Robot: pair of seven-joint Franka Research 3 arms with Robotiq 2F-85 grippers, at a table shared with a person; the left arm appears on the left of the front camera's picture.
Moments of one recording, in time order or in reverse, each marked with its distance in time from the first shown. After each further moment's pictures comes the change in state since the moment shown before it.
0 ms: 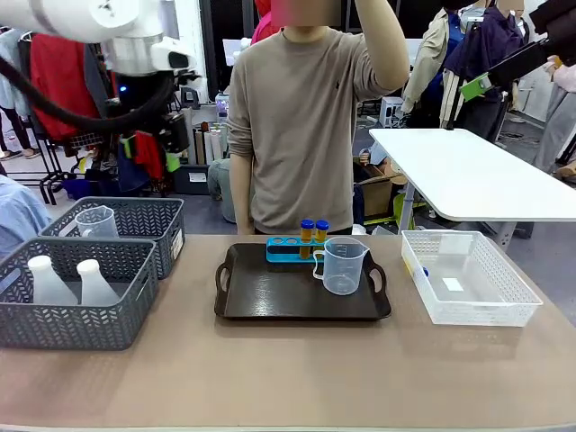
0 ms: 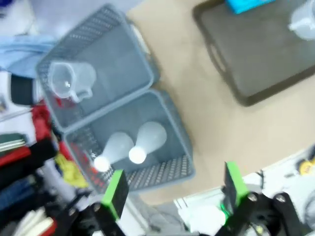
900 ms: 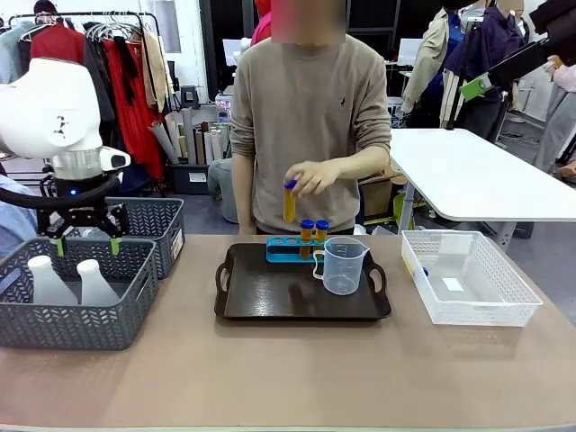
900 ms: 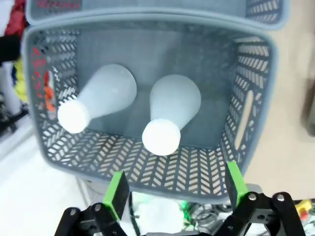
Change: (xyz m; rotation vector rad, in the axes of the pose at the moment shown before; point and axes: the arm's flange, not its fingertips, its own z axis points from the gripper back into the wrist) left arm -0.070 0.081 -0.169 -0.015 0.227 0.538; right arm 0.000 0.000 0.000 0.000 0.000 0.000
